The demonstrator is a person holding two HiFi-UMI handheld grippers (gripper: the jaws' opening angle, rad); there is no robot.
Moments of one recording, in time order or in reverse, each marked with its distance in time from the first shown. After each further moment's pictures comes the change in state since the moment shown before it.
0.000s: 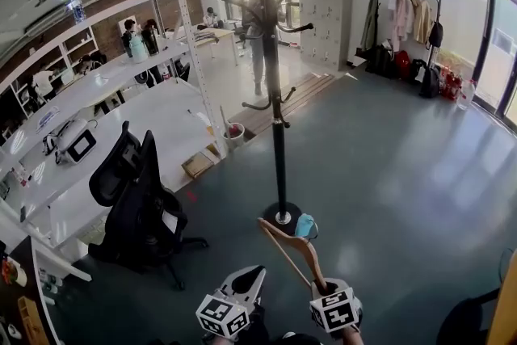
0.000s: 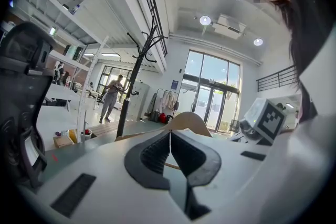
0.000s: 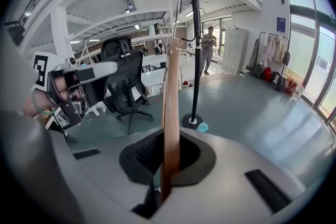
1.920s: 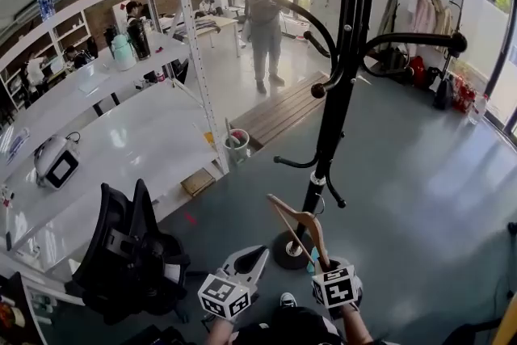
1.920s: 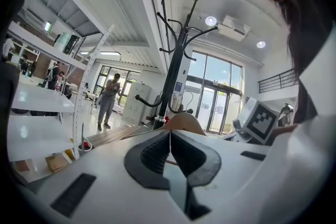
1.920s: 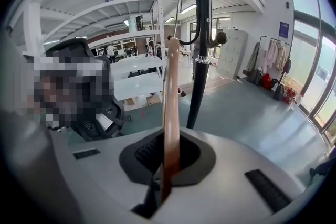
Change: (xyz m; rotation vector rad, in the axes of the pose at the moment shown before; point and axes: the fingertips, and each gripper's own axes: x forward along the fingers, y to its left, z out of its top) left arm 0.214 0.331 0.130 0.018 -0.012 -0.037; right arm 0.276 -0.094 0.308 0.010 0.035 -0.093
